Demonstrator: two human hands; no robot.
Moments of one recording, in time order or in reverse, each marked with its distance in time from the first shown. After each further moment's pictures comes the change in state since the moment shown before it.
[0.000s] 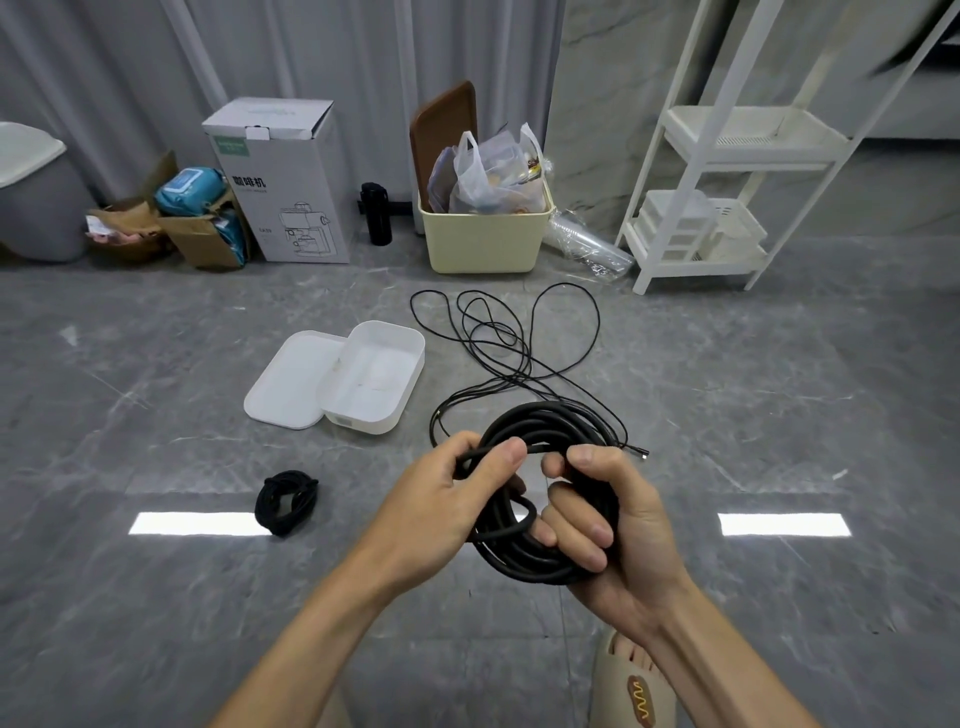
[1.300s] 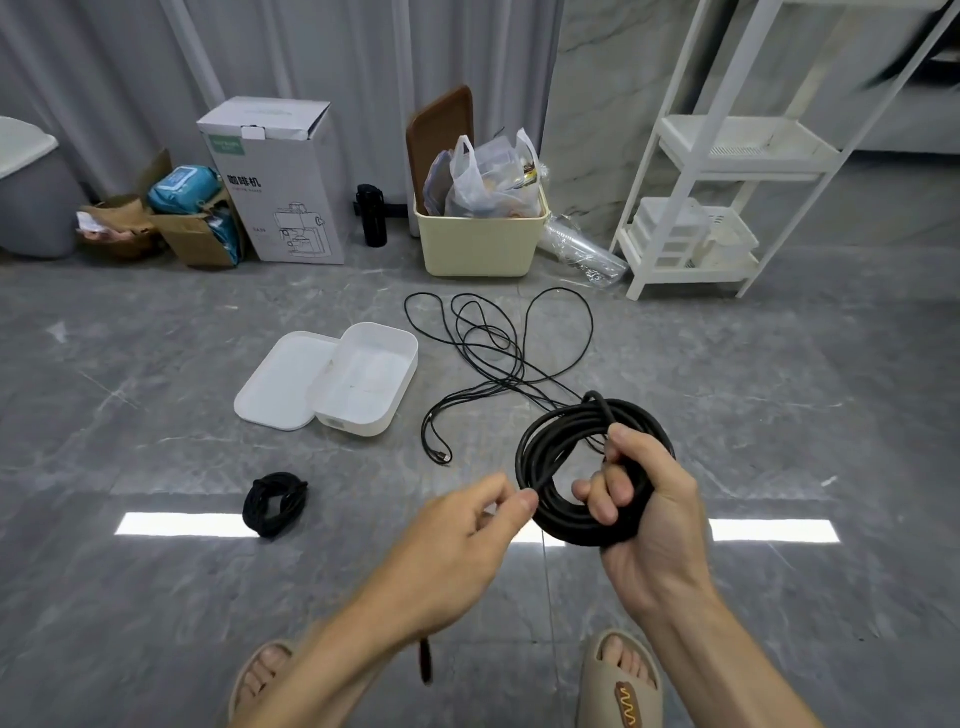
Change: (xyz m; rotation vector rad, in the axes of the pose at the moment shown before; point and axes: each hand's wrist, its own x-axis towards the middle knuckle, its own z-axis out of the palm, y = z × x) left_hand -0.011 -0.009 0.017 0.359 -0.076 0.032; right_hand 0.005 -0.017 -0.008 -0.092 0.448 -0.357
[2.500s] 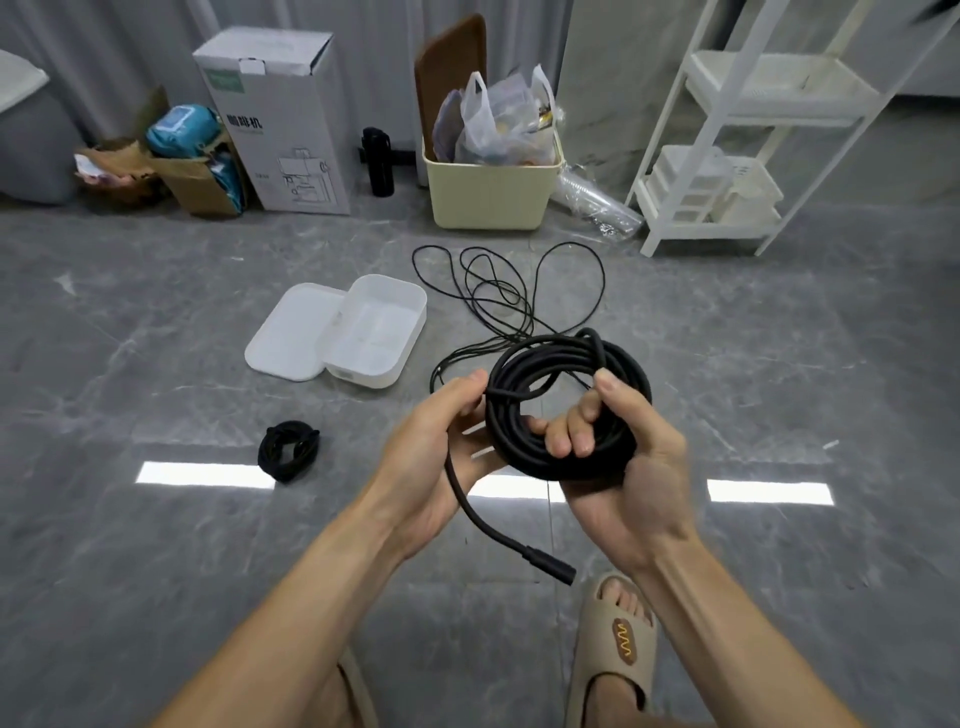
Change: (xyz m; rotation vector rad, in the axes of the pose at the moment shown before) left_hand 0.014 -0.007 -0.008 -1.156 0.038 -0.159; right_hand -0.010 0.016 0.002 0.071 -0.371 0.124
